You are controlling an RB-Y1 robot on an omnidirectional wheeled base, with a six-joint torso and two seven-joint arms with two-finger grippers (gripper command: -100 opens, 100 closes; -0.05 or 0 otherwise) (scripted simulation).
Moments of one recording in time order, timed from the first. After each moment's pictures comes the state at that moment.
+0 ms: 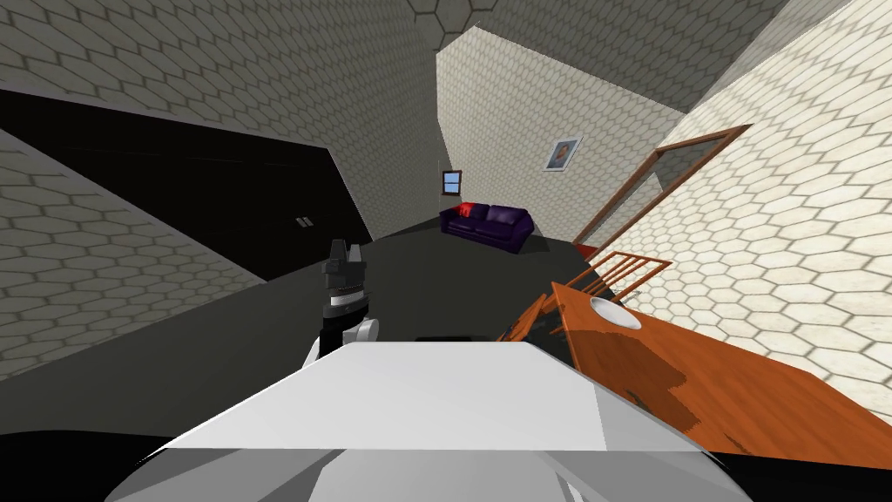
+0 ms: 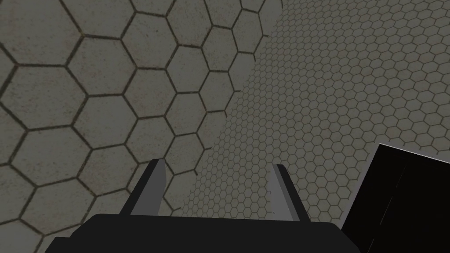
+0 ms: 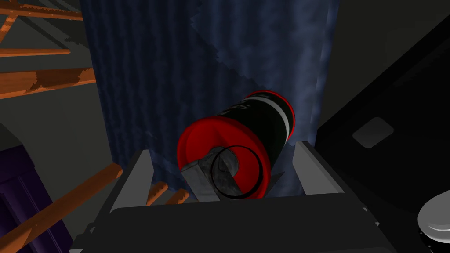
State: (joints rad) left arm 0.51 -0.04 0.05 -2.25 -0.08 -0.63 -0.06; right arm 0.18 -0.23 0.61 -0.30 1.11 0.47 0.52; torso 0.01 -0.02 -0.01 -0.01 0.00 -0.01
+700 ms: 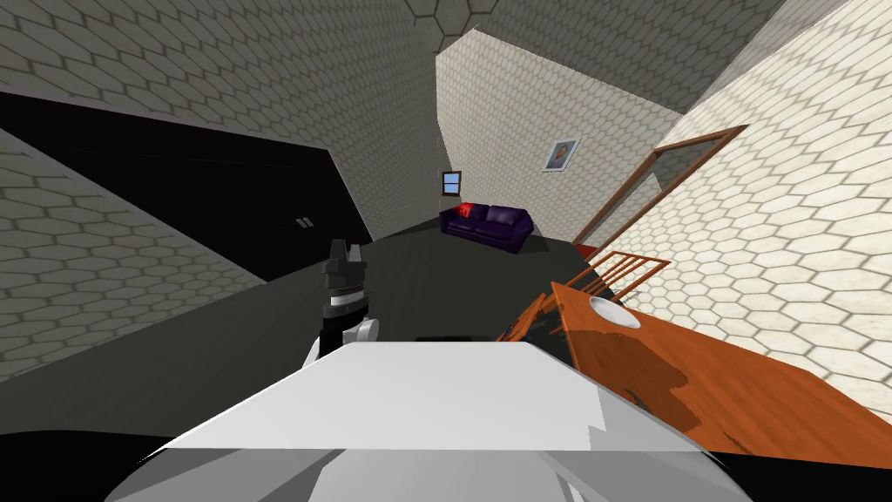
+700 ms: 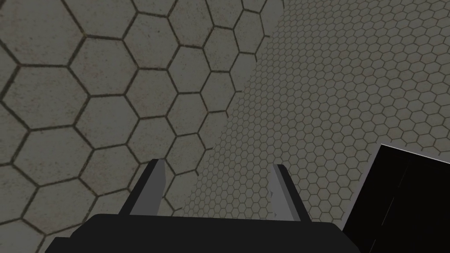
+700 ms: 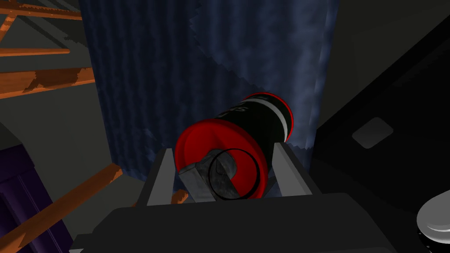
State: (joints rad) left arm 0.51 -0.04 0.05 -2.25 -0.08 -0.63 -0.06; right arm 0.18 -0.24 0.61 -0.31 1.10 0.48 0.53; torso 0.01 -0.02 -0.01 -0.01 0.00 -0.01
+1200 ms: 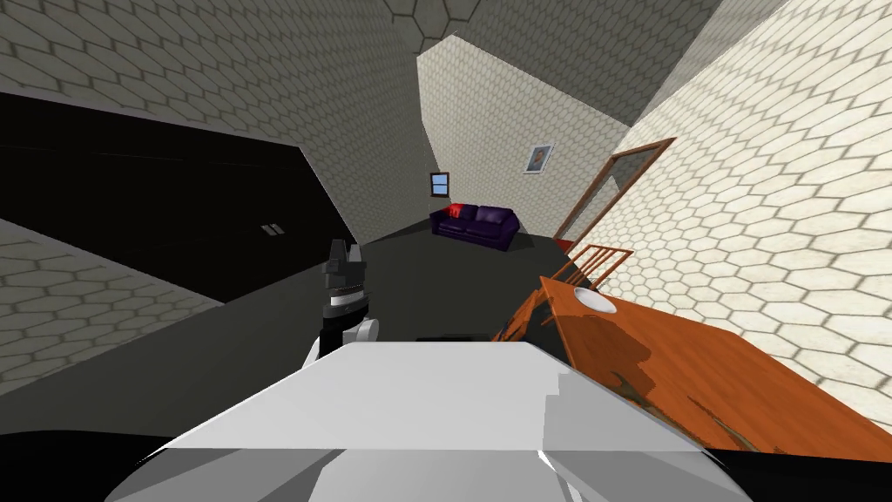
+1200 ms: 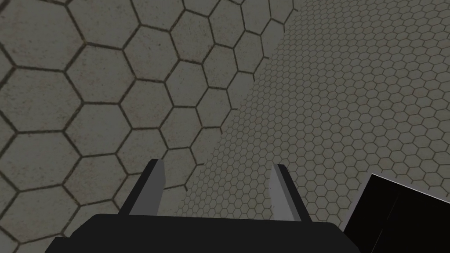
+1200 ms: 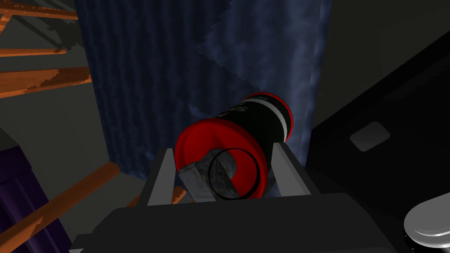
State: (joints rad) left arm 0.51 -0.04 0.05 -2.25 -0.08 -0.63 -0.06; right arm 0.21 -0.28 0.54 -0.39 1.15 0.43 0.65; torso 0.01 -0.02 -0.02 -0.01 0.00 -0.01
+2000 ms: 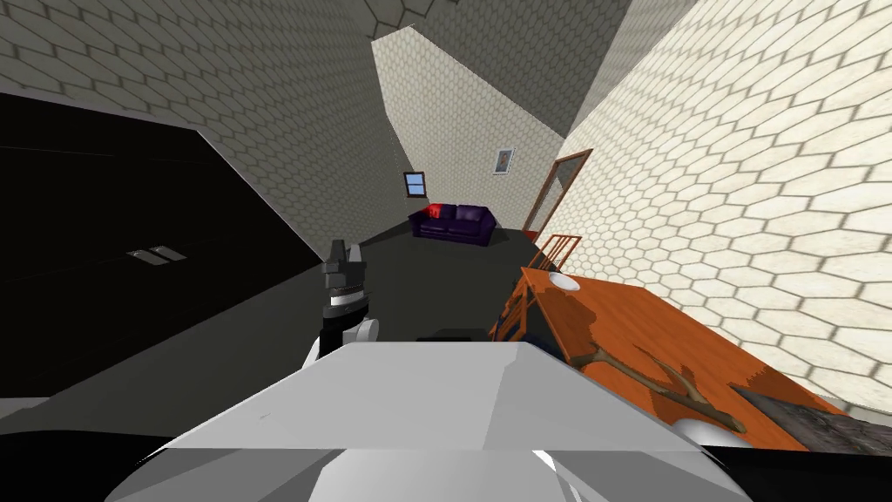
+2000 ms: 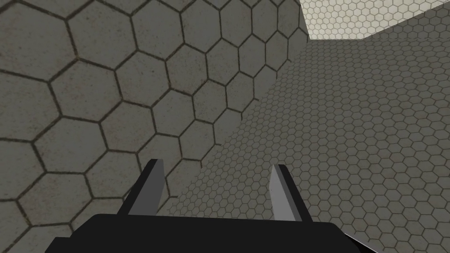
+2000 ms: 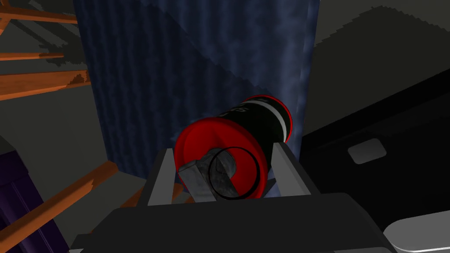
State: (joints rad) left arm 0.51 -0.04 0.05 -2.25 -0.08 -0.63 -0.06; right arm 0.25 -0.36 0.44 -0.48 1.30 0.32 0.76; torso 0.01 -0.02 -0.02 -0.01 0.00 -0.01
